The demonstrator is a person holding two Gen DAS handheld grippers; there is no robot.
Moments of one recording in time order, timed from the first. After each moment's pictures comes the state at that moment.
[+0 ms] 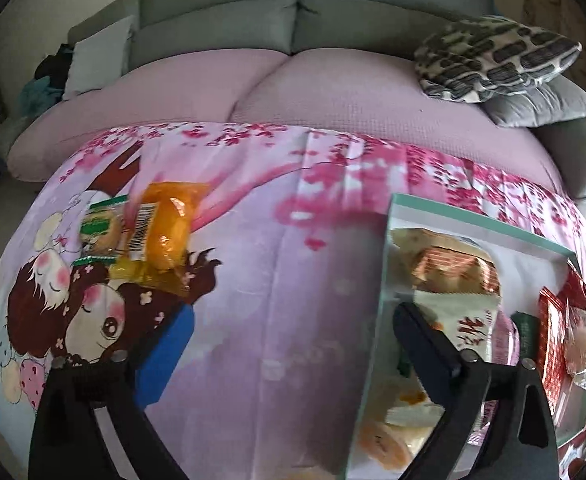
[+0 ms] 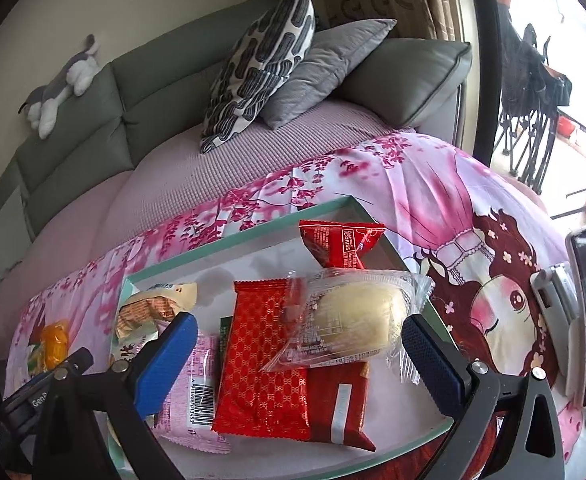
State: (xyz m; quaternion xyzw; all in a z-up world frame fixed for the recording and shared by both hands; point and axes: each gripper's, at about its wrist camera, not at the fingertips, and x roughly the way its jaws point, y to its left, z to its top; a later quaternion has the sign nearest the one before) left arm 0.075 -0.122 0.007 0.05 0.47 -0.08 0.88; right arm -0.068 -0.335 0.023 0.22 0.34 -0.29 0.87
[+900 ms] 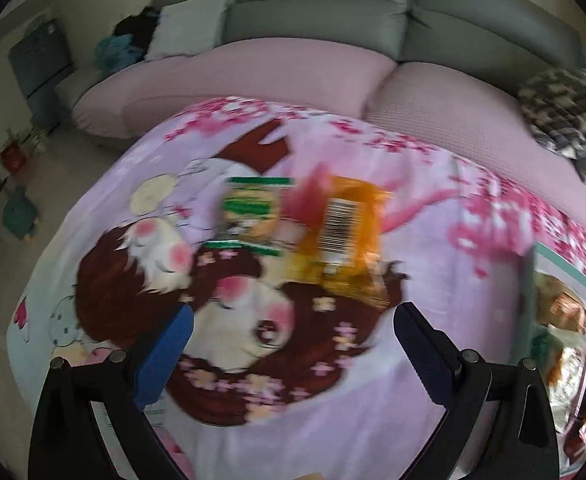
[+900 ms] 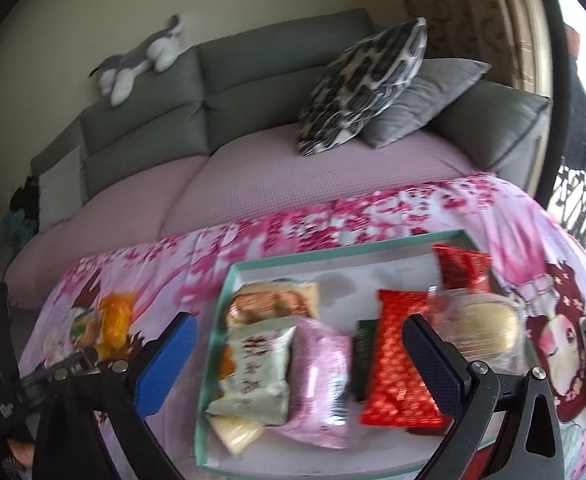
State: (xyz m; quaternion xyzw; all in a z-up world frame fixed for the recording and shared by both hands) left arm 0.097 0.004 0.011 0.00 0.47 0.06 0.88; right arm -0.023 -0.246 0.046 0.15 0.33 -0.18 0.91
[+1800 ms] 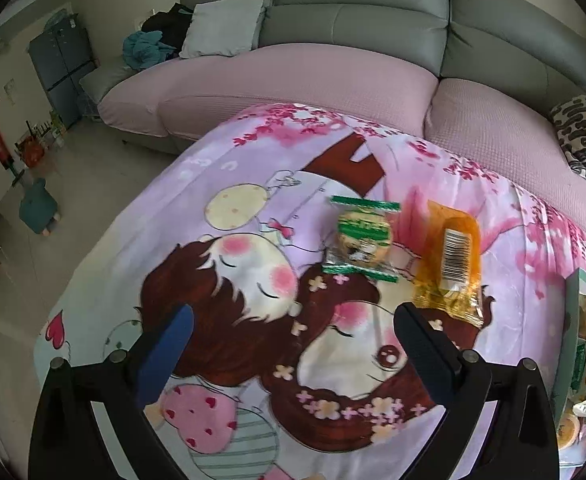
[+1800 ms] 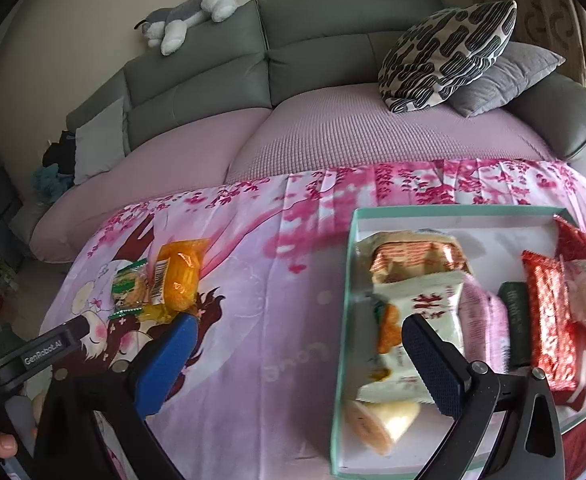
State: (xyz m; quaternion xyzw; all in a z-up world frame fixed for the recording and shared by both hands) left arm 0.107 0.086 0.020 0.01 0.46 0.08 0.88; right arm 0.033 -0.156 0.013 0.15 0.38 -0.10 0.91
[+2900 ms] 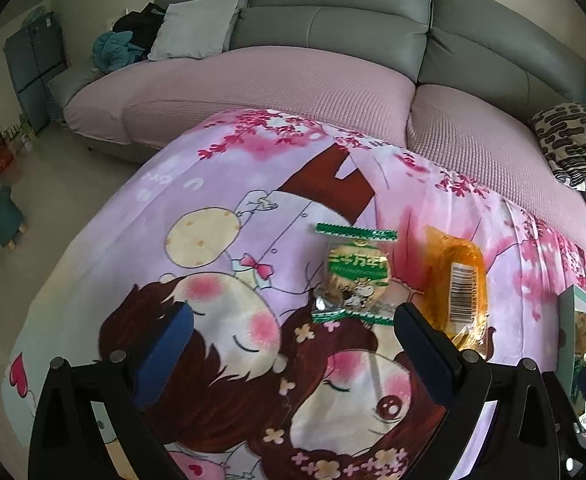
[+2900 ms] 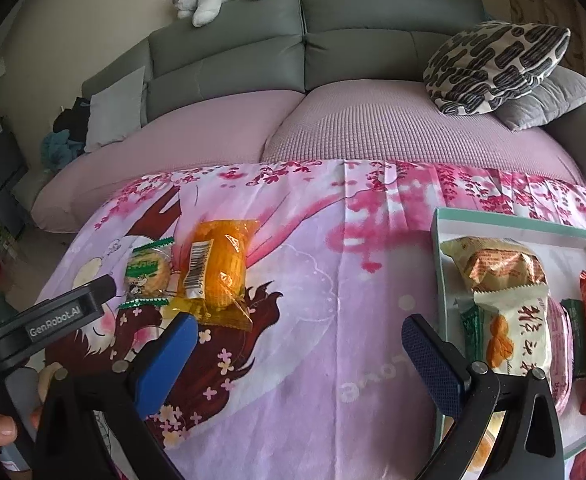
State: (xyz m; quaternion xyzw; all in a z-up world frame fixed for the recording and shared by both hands) left arm 0.150 0.096 0.004 -0.02 0.46 0.02 0.89; right arm 0.076 -0.097 -0.005 0.10 0.39 -0.07 0.91
